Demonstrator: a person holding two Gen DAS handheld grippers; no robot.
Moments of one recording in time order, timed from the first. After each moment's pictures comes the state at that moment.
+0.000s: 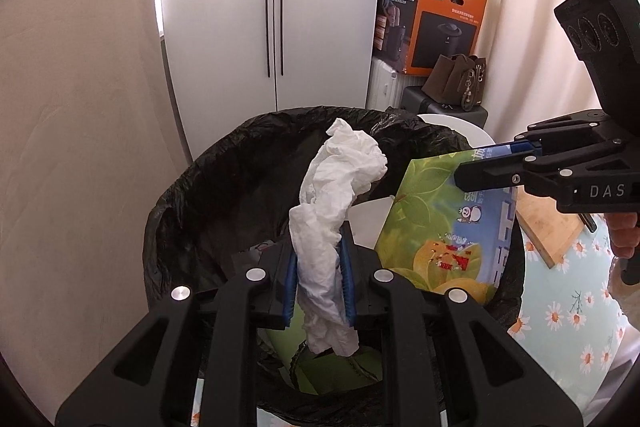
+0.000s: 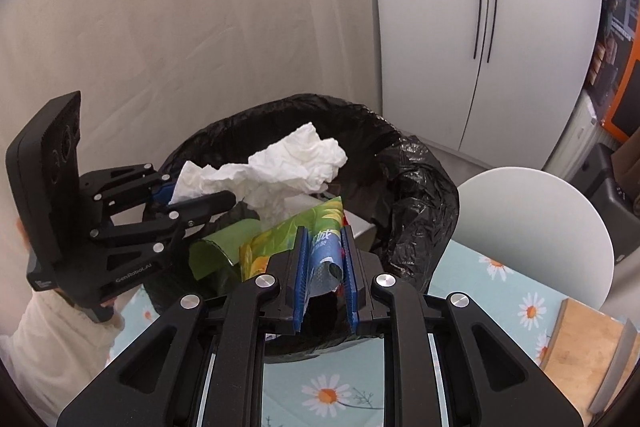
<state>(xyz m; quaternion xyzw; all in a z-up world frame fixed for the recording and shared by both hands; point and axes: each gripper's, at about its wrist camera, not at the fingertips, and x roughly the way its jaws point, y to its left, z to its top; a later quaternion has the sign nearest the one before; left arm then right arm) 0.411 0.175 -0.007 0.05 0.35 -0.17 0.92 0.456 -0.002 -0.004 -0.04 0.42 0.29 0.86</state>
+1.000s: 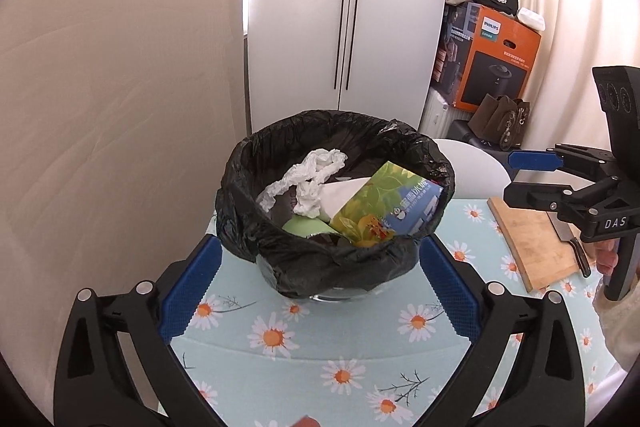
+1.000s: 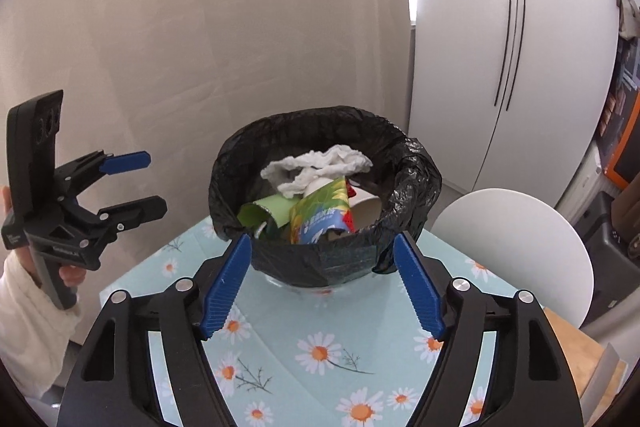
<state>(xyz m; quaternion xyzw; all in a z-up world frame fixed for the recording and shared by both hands) 0.271 0.157 0.047 -0.02 0.33 -0.02 0.94 0.371 -0.067 0.026 -0.07 0.34 0.37 0.86</state>
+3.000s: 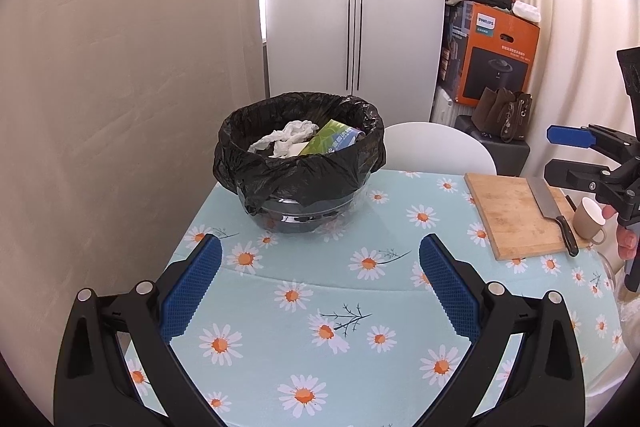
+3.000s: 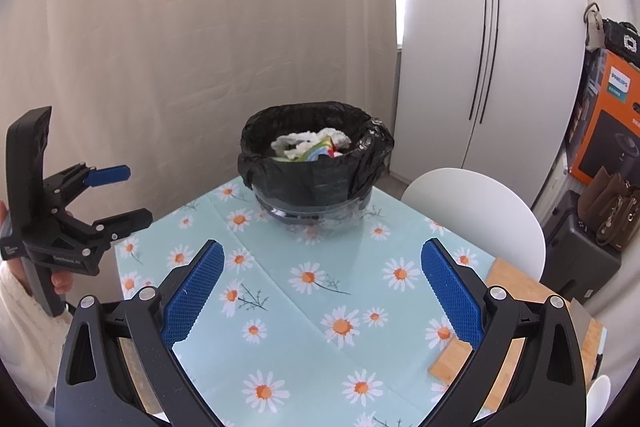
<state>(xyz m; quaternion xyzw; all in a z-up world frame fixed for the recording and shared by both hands) 0.142 0.056 0.051 0.00 0.31 0.04 0.95 0.250 -0.172 0.041 -0.08 0.29 0.35 0.89</state>
